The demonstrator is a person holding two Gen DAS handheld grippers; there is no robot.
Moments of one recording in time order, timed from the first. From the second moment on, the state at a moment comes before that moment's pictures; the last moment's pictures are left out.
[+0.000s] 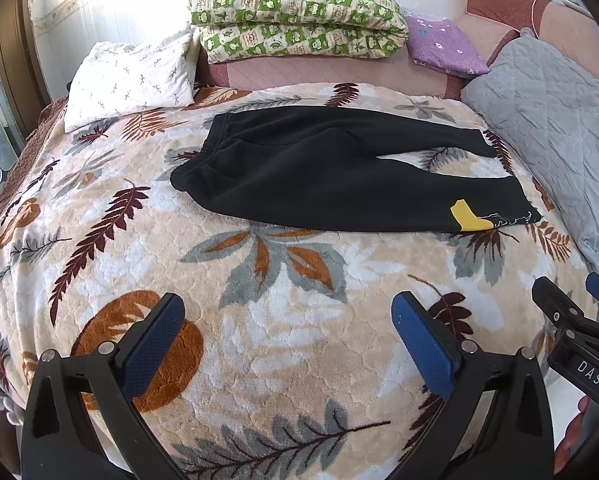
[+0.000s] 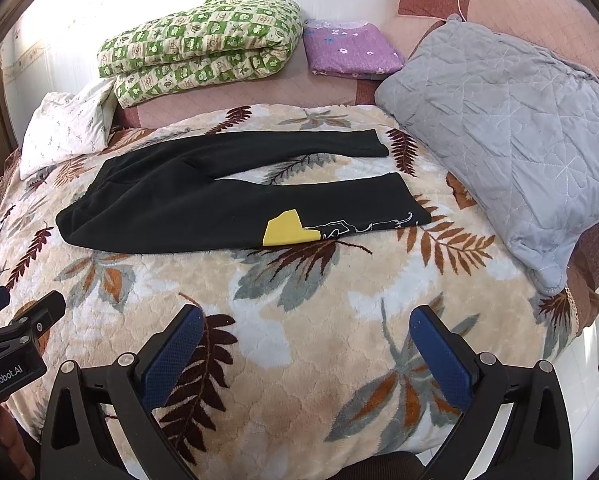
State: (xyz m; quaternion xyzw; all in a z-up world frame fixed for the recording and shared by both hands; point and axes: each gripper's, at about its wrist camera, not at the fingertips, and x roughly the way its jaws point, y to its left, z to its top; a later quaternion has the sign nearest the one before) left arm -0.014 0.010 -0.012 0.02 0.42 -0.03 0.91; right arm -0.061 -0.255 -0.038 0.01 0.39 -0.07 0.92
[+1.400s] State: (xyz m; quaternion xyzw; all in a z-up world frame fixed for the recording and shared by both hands) left arm -0.009 0.009 -0.018 0.02 0.42 -0.03 0.90; right arm -0.053 -0.259 -0.050 0.02 0.41 -0.07 0.91
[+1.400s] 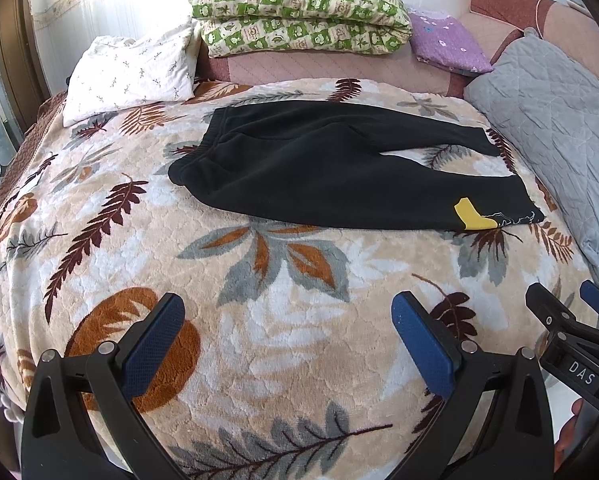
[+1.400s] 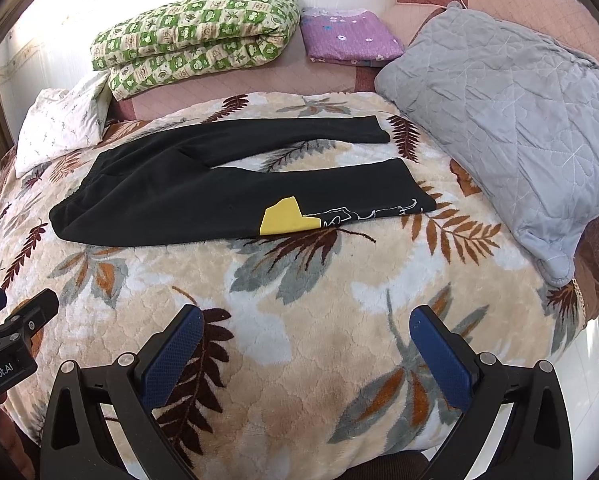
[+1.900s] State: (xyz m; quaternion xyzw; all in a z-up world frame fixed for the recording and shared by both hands) left arm 0.006 0.008 -0.021 0.03 0.43 -0.03 0.90; right arm -0.039 -0.261 -0.053 0.02 0.42 -0.07 0.91
